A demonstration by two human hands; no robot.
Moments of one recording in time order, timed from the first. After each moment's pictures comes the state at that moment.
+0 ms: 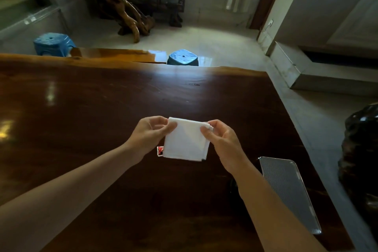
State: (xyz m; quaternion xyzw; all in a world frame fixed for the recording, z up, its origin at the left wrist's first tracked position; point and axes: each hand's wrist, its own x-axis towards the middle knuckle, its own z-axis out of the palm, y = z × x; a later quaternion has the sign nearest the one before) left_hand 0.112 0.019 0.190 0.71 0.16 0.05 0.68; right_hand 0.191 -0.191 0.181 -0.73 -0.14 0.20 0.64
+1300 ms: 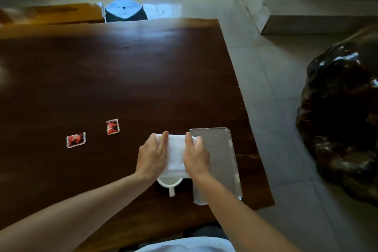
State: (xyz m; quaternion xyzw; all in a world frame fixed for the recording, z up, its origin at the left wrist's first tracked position) left_hand 0.239 -0.292 0.084 0.83 0.29 -0.01 0.48; right_hand 0.274 -0.415 0.081 -0.85 0.12 0.19 0.49
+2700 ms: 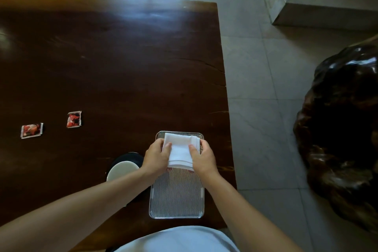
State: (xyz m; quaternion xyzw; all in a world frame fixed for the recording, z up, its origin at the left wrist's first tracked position) left_hand 0.332 -0.422 0.010 0.74 0.36 -0.12 0.56; right_hand 0.378 -0.564 0.007 -0.80 0.13 0.29 0.51
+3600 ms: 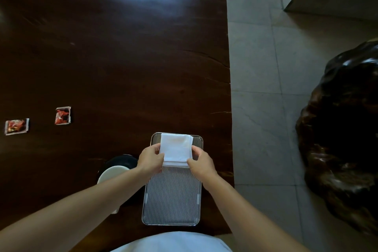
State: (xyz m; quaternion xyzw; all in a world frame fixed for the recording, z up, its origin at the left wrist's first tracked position) left_hand 0.352 -0.408 -0.040 0.70 0.43 -0.23 0.52; right_hand 0.405 -0.571 -0.036 -0.82 0.08 0.41 0.40
